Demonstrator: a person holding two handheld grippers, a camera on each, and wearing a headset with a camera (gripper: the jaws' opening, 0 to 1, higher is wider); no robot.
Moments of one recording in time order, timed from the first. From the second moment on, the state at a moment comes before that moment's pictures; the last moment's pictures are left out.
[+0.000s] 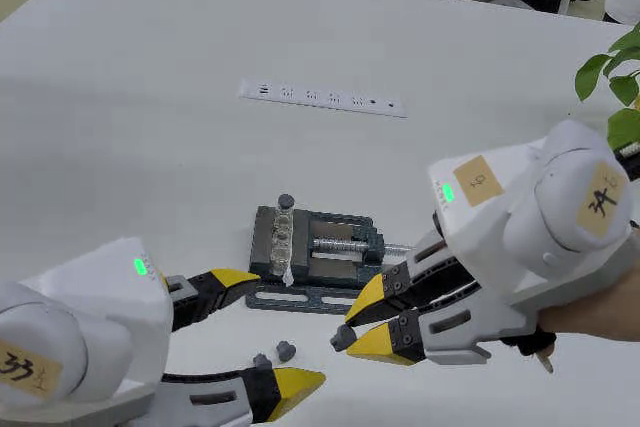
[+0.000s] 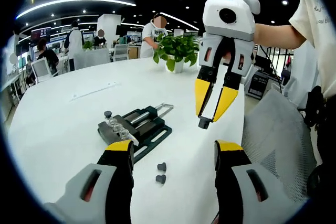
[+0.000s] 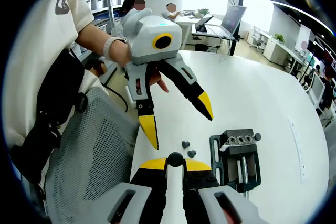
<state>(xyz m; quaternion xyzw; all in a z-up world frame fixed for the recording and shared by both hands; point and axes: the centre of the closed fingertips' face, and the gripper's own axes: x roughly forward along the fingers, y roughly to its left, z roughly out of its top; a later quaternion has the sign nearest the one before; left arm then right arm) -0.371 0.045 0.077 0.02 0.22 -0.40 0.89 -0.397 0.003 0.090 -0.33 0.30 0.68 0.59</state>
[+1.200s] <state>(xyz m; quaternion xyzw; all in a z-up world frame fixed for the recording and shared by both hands) -0.353 0.109 0.060 -0.02 0.24 -0.30 0.92 -0.314 0.016 0.079 -0.43 0.30 0.67 0.52</state>
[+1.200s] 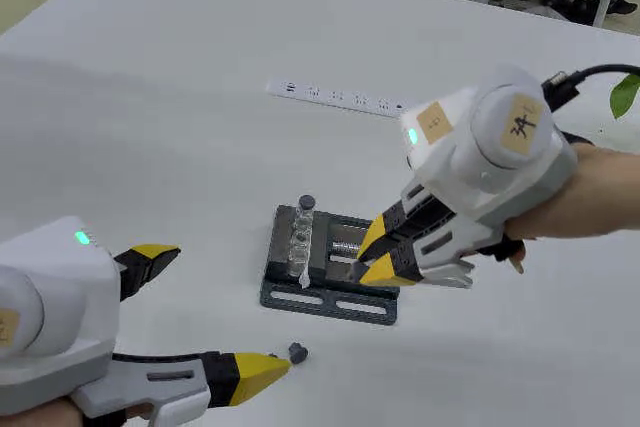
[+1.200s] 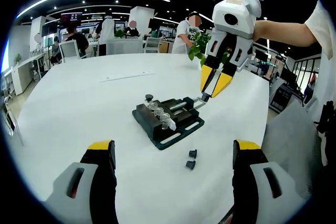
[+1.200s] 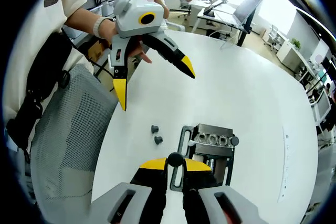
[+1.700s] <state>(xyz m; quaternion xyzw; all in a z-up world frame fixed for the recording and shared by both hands) -0.358 0.109 0.062 -0.02 0.23 -0.30 0.93 -0.273 0.043 0.067 -0.50 0.29 0.67 0.46</state>
